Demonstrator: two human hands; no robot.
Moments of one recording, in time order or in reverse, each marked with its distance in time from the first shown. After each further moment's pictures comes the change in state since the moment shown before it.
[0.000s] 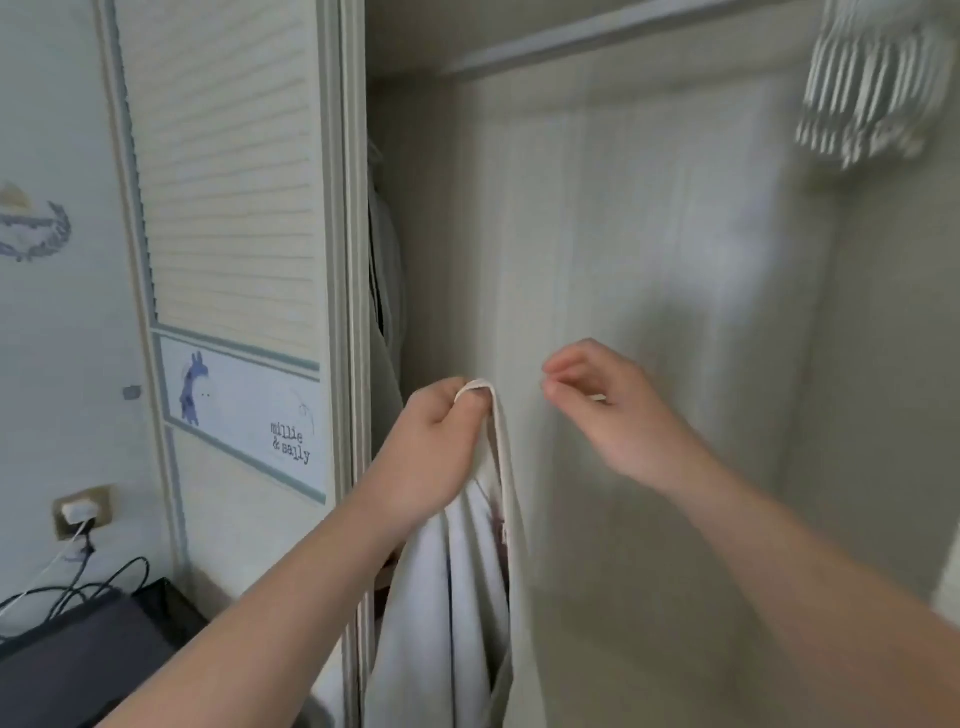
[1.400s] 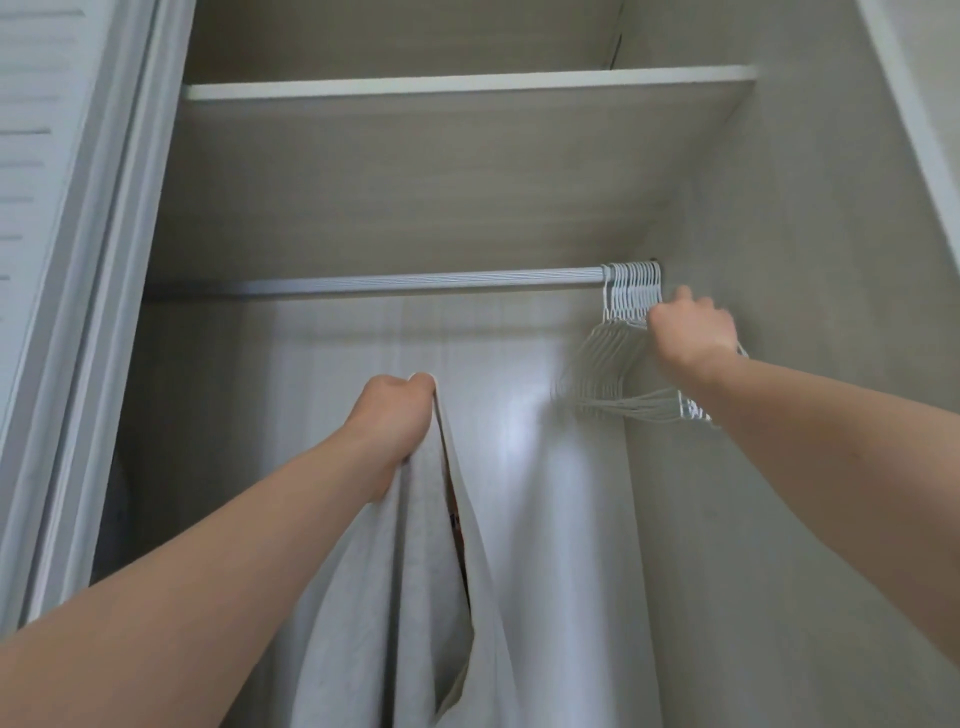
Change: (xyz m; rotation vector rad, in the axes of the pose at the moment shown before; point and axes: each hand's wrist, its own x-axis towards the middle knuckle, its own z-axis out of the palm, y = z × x) left_hand 0.354 0.033 0.029 -0.321 -0.178 0.025; right_hand 0.248 -0.051 -0.235 -1.743 0.712 0.485
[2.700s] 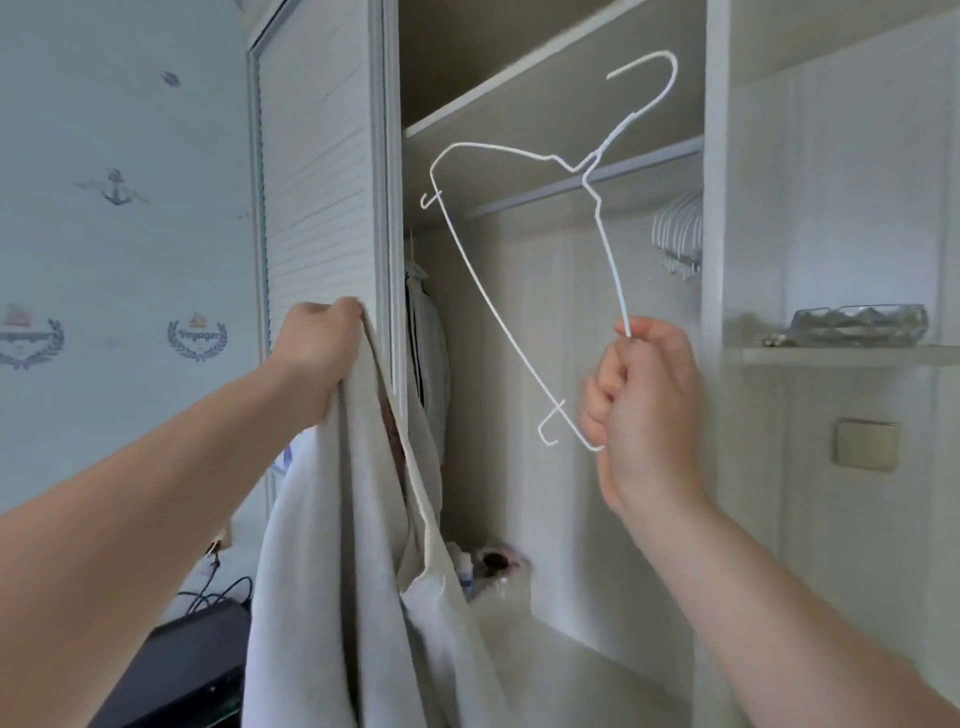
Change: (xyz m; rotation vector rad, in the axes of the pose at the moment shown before) left_hand -0.403 0.191 0.052 0.432 0.767 -0.201; right_hand -0.329 0.193 -0.146 2.656 -0.654 0.326
